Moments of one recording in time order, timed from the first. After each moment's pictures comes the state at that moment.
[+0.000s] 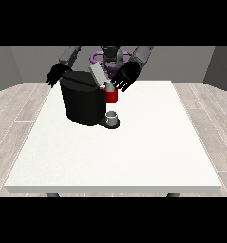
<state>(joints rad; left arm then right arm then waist) -1.17 0.42 0.12 -0.62 -0.66 -0.14 -0.11 -0.32 -0.04 -0.06 -1.38 -0.03 -0.16 -0.06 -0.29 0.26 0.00</state>
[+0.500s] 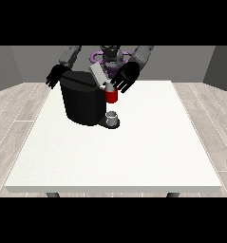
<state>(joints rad) -1.18 0.43 0.12 -0.61 -0.67 -0.15 -0.11 -0.32 -0.04 -0.06 -1.37 -0.04 -0.16 -0.07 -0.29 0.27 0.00</state>
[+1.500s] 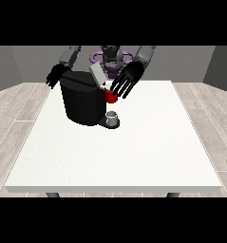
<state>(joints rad) -1.16 0.46 0.07 -0.61 -0.74 -0.18 -0.17 -0.32 -0.04 -0.06 -1.37 -0.03 -0.17 -0.07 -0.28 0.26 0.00</state>
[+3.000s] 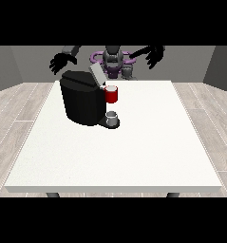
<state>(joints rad) -0.85 0.19 0.30 -0.66 -0.44 -0.22 -0.21 -0.10 -0.08 -0.12 -1.32 -0.07 -0.15 -0.10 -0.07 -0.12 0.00</state>
